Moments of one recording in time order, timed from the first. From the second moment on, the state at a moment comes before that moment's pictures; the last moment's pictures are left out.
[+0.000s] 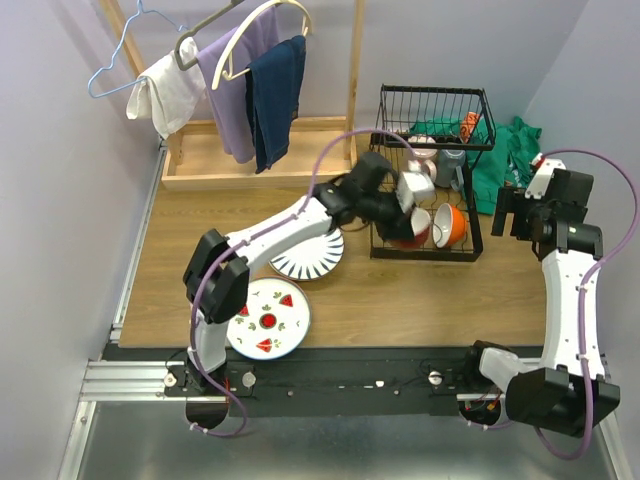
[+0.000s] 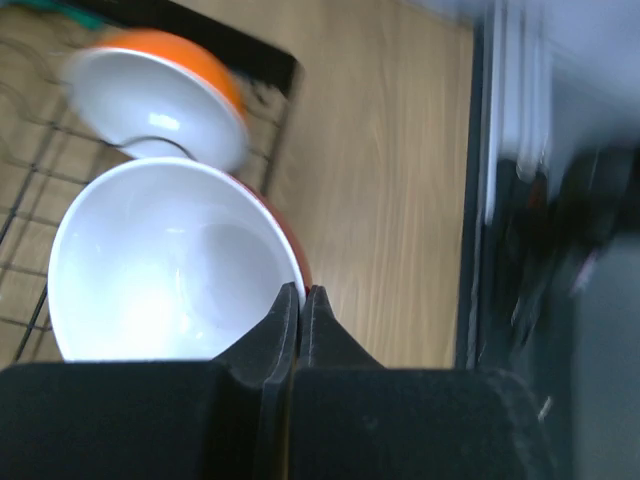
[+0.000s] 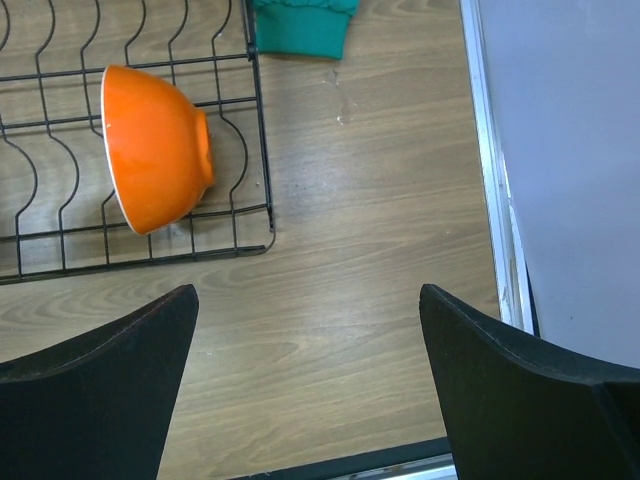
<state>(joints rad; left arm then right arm) -0.88 1.92 1.73 -0.44 0.65 0.17 -0.27 1.06 1.15 -0.82 -0.03 -0.16</state>
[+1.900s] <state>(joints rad) -0.77 2.26 1.46 0.63 0.24 -1.67 -0.28 1.36 1.34 -0.94 0.14 -0.18</state>
